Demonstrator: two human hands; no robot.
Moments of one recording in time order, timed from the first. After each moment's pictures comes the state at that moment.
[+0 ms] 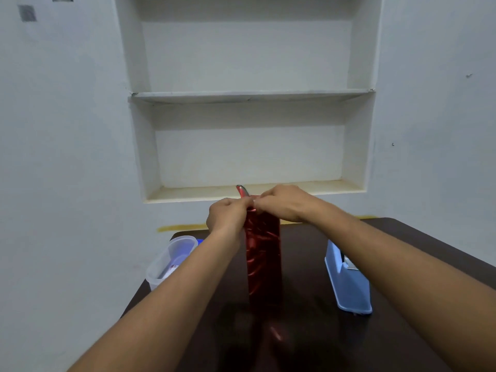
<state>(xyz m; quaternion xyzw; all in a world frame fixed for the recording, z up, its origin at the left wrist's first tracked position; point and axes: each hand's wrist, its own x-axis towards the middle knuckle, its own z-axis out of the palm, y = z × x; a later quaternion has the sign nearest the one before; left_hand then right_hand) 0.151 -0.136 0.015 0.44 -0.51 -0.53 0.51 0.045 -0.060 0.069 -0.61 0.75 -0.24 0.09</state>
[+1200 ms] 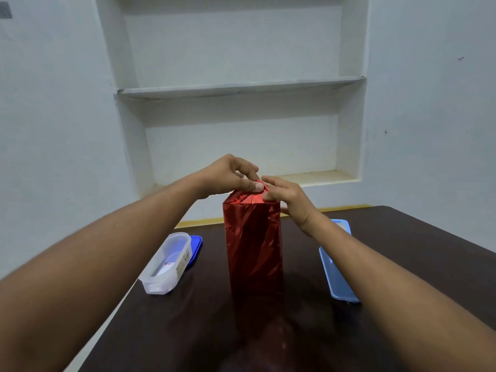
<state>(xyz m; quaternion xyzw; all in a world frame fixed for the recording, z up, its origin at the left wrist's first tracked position) 0.156 -0.183 0.084 0.21 -0.91 -0.27 0.24 -0.004 -0.077 0.014 -0.55 0.54 -0.59 0.26</state>
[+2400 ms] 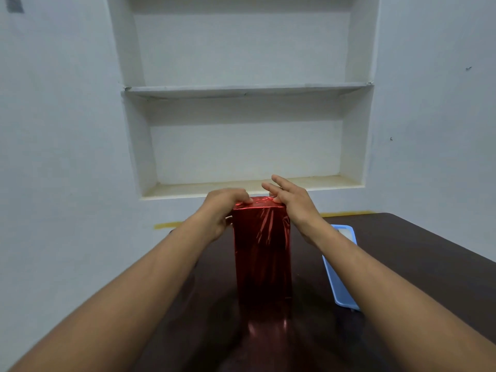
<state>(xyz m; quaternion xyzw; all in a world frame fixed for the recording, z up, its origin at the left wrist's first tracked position) 0.158 -0.166 0.026 0.33 -0.60 -0.60 0.42 0.004 -0.088 0.011 -0.51 0.56 -0.61 0.23</state>
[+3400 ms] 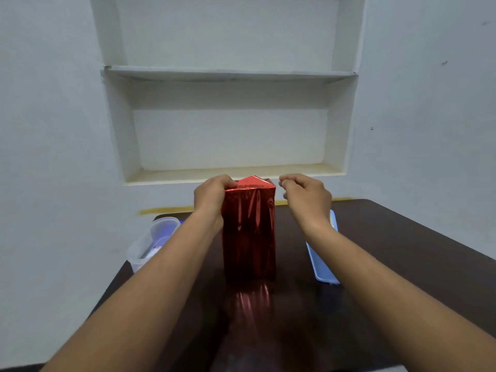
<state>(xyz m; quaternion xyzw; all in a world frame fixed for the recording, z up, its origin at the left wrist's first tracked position) 0.141 -0.155 0.007 0.33 -0.44 -0.66 0.51 0.020 -0.027 0.003 -0.37 0.66 -0.65 0.05</state>
